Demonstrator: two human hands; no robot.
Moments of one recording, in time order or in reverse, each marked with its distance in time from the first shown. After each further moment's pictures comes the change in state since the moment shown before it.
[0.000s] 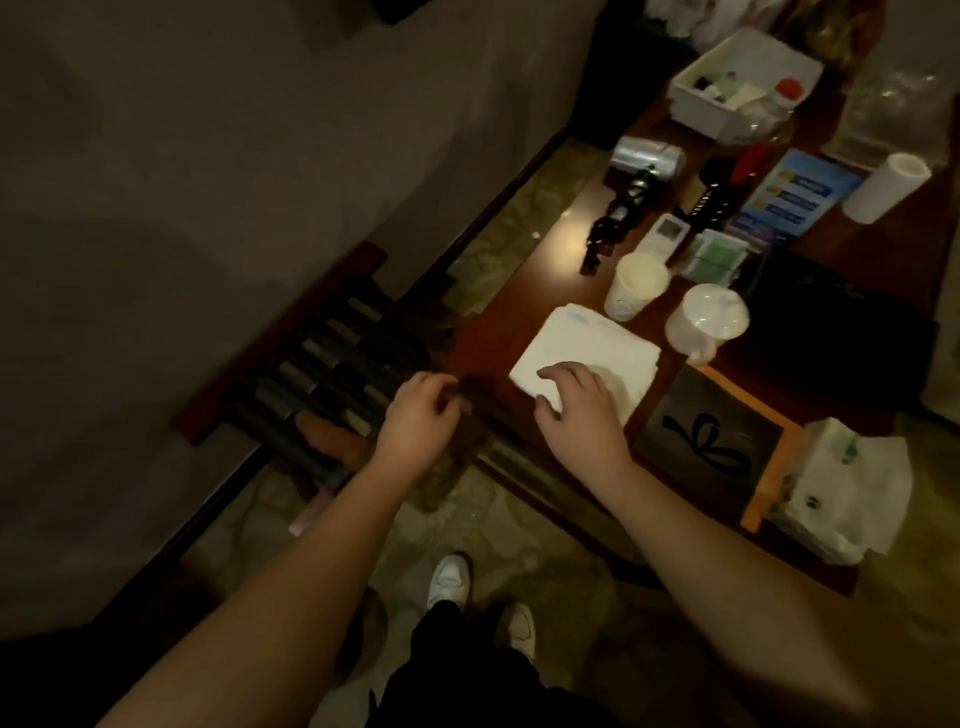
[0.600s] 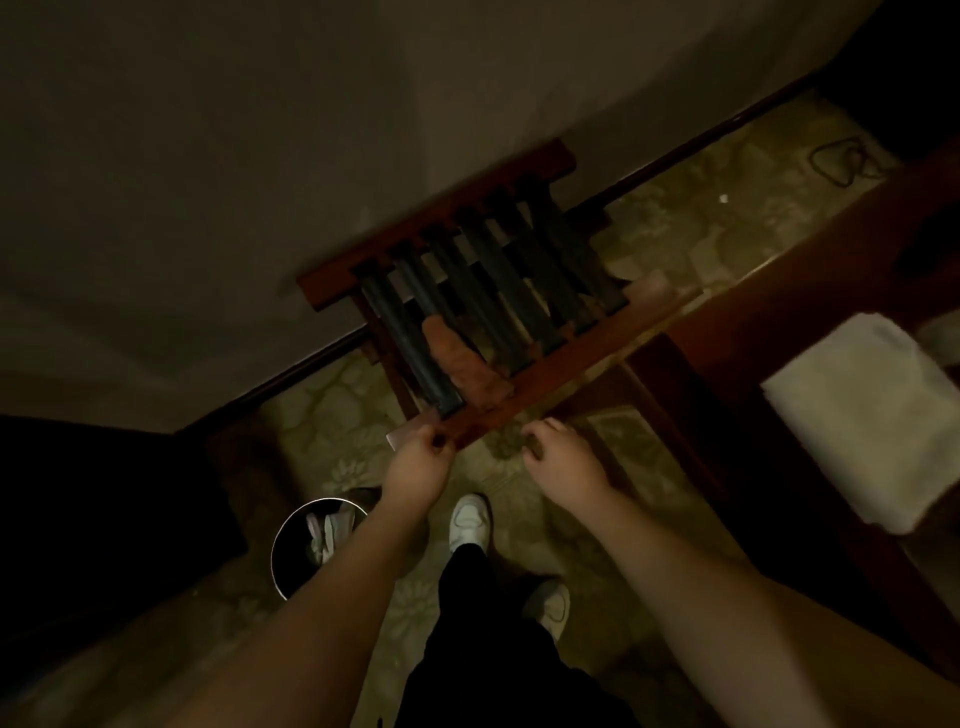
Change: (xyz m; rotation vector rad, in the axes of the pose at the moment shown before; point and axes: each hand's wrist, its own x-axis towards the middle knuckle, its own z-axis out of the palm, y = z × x) left_hand -0.076 -0.235 0.017 -0.284 0.101 -0.687; right_hand 0.006 -0.066 0.251 -0.152 -0.705 -0.132
